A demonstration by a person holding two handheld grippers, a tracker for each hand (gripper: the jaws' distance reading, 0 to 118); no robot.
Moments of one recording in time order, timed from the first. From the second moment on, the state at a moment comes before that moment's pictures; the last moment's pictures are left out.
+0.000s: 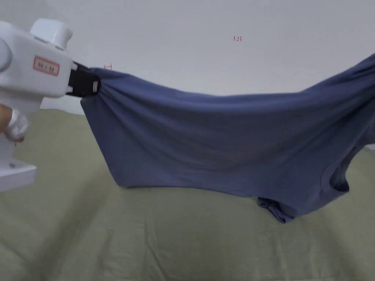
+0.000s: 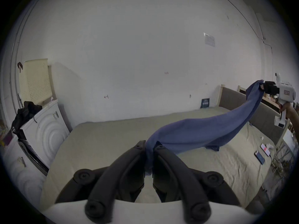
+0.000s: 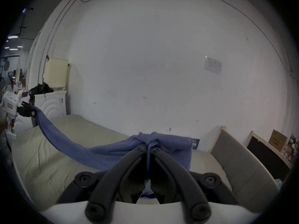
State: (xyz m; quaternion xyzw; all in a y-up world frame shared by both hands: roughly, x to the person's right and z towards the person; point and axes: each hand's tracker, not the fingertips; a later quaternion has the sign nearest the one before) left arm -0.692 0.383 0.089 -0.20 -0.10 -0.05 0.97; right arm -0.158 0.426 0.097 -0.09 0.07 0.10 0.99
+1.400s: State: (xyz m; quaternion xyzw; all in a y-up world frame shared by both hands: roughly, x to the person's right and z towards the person) left arm -0.743 0.135 0.370 -0.44 -0.11 0.09 0.89; right arm -0.136 0.152 0.397 -0.39 0.02 -0.06 0.92
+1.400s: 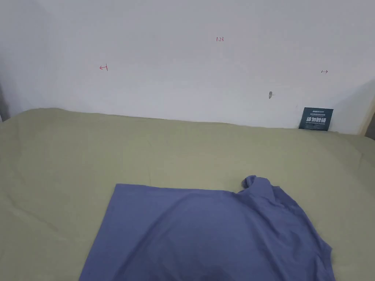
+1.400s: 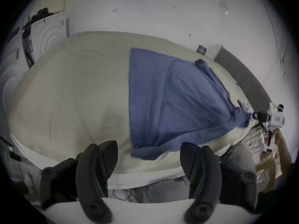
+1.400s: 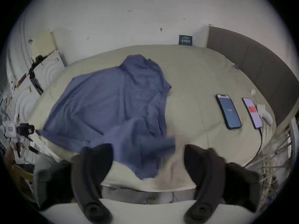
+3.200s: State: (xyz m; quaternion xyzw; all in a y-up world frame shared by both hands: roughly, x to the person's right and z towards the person) left arm -0.734 0.093 0.364 -0.44 -0.12 0.08 0.89; right arm -0.157 0.086 0.390 -0.45 0.04 0.04 0.89
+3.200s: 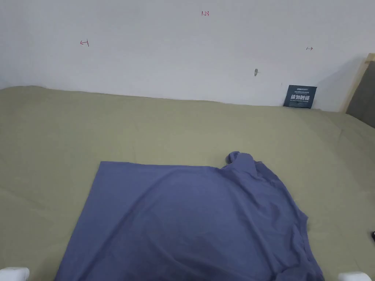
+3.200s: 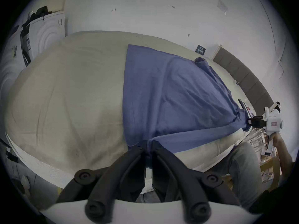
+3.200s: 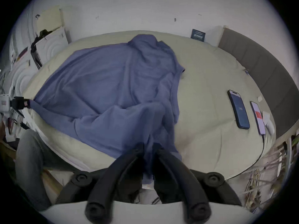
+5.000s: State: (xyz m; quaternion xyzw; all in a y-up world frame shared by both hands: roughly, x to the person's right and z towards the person) left arm -0.713 0.170 0.330 -0.36 -0.07 0.04 0.93; right arm -0.152 0.164 0.356 -0.32 0.02 0.03 0.95
